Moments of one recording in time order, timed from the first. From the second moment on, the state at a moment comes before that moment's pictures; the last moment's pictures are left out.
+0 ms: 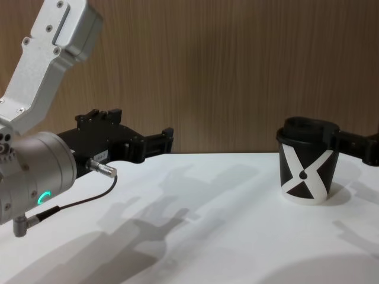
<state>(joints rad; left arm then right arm) -0.24 0.38 0.45 -1.63 -0.20 0.01 -0.01 -0.01 0.34 -0.23 -1.77 0.29 0.03 0.07</state>
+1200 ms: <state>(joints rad) -0.24 0.38 0.45 -1.63 -0.20 0.01 -0.01 -0.01 0.34 -0.23 -1.77 0.29 0.03 0.07</state>
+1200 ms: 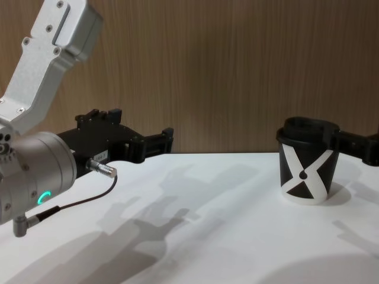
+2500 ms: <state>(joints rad) -0.24 0.38 0.45 -1.63 -0.20 0.01 -0.01 -0.01 0.38 -0.19 -1.75 0.32 0.05 0.14</state>
